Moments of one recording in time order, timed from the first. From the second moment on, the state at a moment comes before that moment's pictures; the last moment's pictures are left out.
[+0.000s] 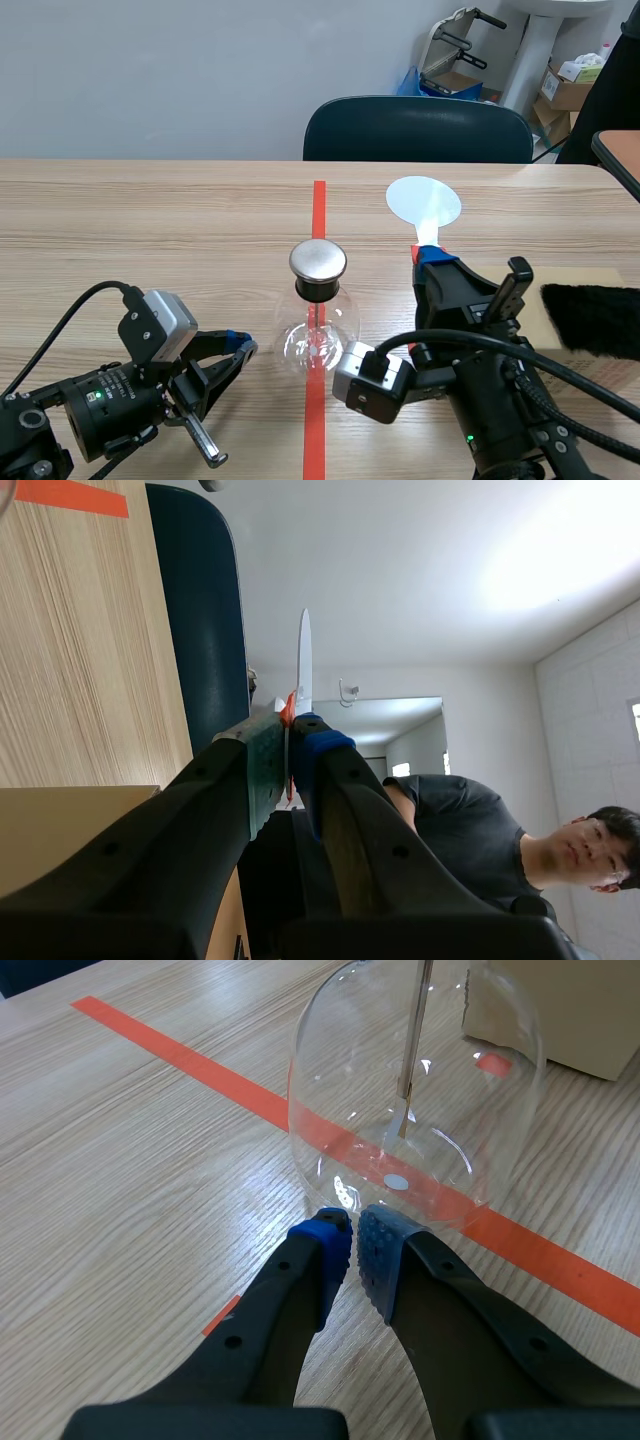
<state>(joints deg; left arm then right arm) -0.3 -30.5 43.2 61.9 -10.4 -14.0 -35.4 -25.1 12.4 -18.2 86.6 -86.3 -36.8 -1.7</state>
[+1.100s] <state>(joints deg) -0.3 -30.5 43.2 61.9 -10.4 -14.0 -35.4 -25.1 12.4 -18.2 86.6 -86.3 -36.8 -1.0</state>
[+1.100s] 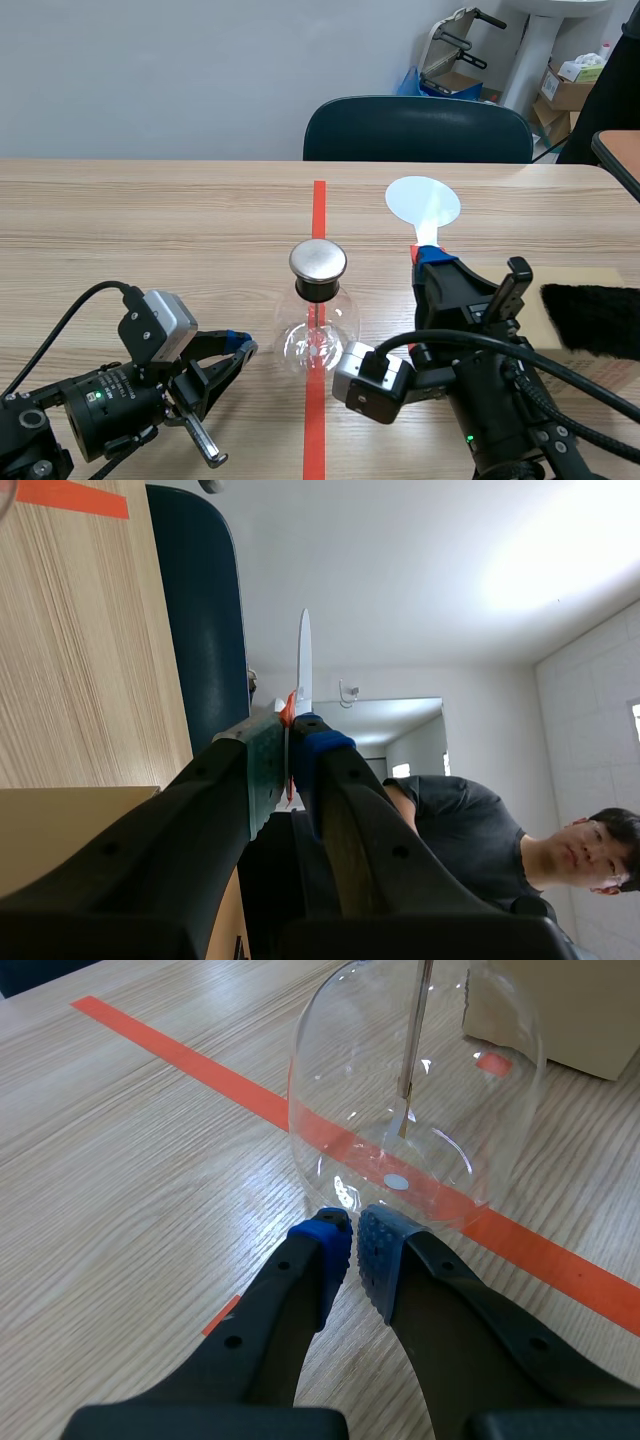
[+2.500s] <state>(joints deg) -0.3 -30.5 43.2 61.9 -10.3 -14.0 -35.3 -26.5 12.6 -18.2 87.4 -86.9 -36.8 26.1</state>
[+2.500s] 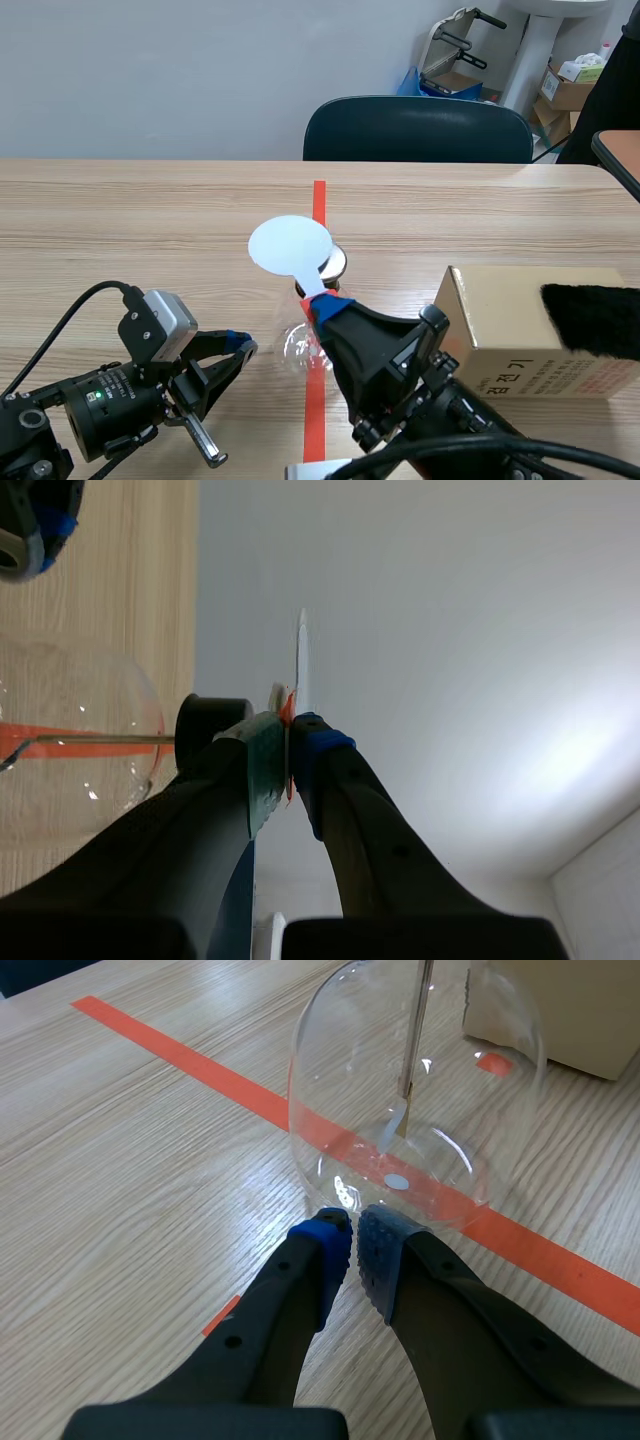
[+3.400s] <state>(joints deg) -0.3 -30.5 43.2 61.9 -10.3 -14.0 -35.3 -30.8 14.5 -15.2 92.6 -87.1 -33.6 2.3</state>
